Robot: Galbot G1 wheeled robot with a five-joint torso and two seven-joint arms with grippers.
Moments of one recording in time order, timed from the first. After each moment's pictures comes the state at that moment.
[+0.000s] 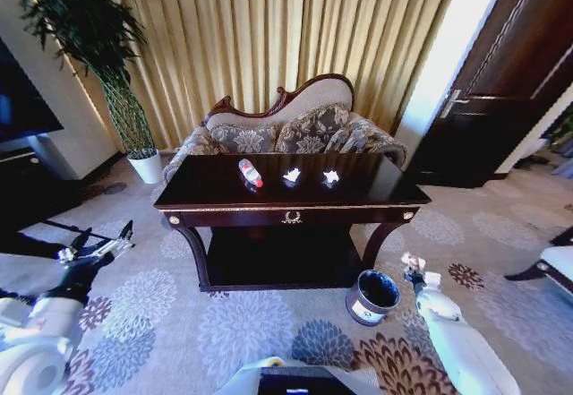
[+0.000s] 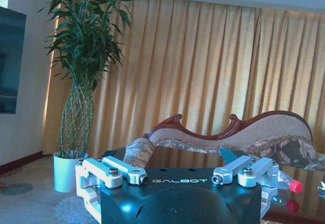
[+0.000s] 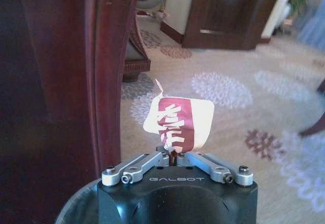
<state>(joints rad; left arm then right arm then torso) 1.84 -1.21 -1.20 -2.37 -0.84 0.20 0.04 -1.05 1.03 0.63 0.97 0.46 -0.16 0.10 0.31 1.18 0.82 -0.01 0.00</state>
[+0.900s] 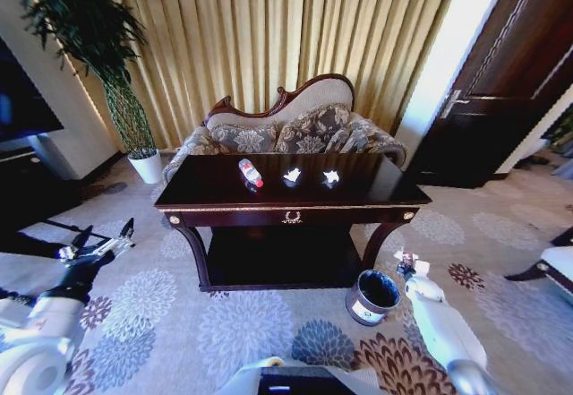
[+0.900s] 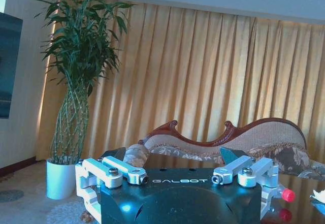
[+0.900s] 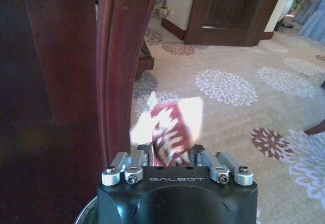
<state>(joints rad) 1.84 -1.21 -1.20 -2.40 -0.85 0.19 0.04 -0.96 1.08 0.63 0.91 0.38 -0.20 0.11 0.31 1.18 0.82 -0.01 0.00</state>
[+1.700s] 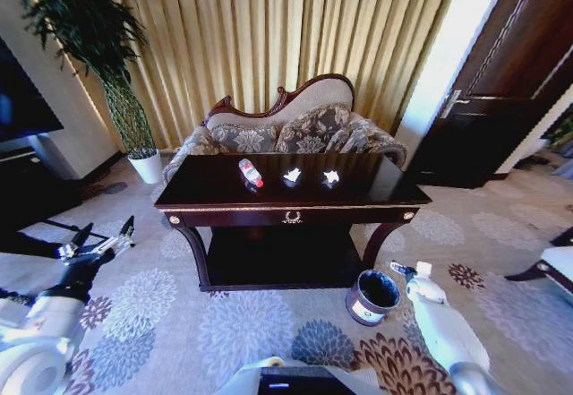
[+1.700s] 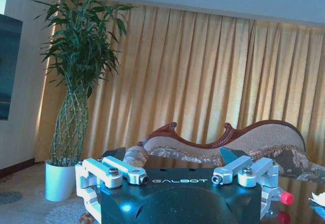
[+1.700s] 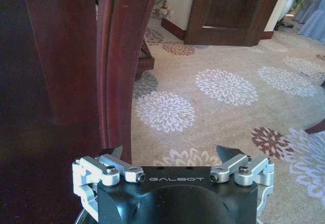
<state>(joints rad) 1.84 -1.22 -1.21 -2.40 -0.86 0.19 0.04 -0.97 1.08 0.63 0.92 0.39 -0.19 0.11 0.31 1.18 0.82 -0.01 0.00</state>
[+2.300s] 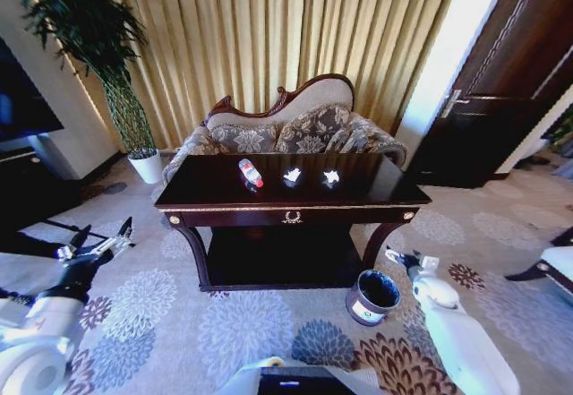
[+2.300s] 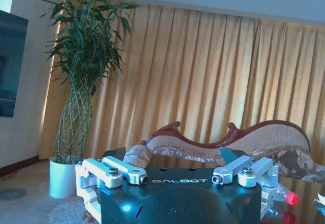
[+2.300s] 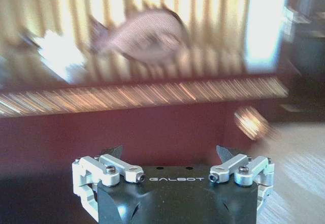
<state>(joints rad) 1.82 -1.22 -1.21 -2.39 -0.86 0.20 0.04 -1.28 1.03 0.70 1.67 0.58 -0.25 0.01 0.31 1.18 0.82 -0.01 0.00</state>
